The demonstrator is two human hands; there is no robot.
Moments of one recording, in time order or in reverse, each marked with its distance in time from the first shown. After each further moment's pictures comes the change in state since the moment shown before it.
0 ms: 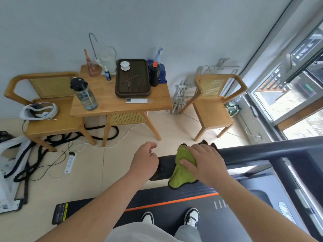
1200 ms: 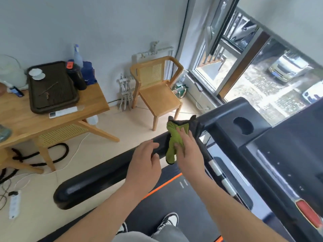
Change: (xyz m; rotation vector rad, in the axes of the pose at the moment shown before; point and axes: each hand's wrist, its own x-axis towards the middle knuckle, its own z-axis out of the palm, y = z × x) left_hand -0.049 0.124 0.216 0.262 -0.220 0.468; right_hand -0.094 0.170 -0.013 0.698 0.400 0.534
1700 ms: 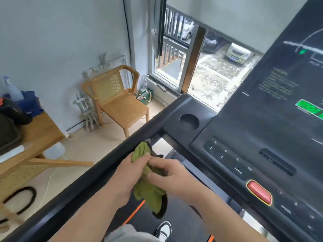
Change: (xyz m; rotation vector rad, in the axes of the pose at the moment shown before) left_hand 0.043 0.107 0.085 -0.504 -0.364 -0.528; right_hand -0.034 0.025 -0.133 0.619 -0.357 0.205
